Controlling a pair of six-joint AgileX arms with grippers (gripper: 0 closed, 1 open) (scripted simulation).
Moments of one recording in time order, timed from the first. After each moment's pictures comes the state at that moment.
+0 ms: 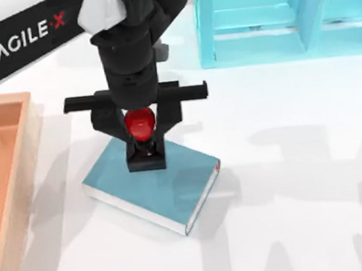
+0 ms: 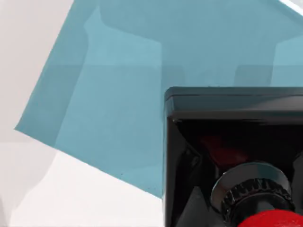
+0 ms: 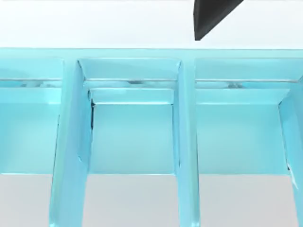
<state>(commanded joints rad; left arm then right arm) -0.60 2.06 1.78 -1.29 0.00 -0.57 0.00 0.00 0.00 0.00 0.00 0.00</state>
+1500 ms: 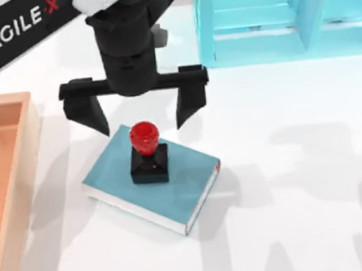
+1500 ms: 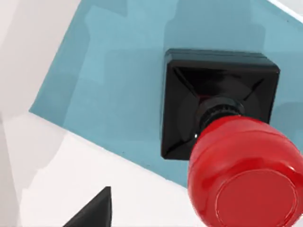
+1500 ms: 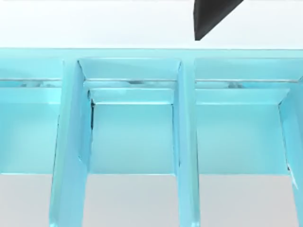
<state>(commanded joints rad) -0.60 2.06 1.88 -1.39 0.00 -0.57 0.00 0.00 0.00 0.00 0.00 0.00</state>
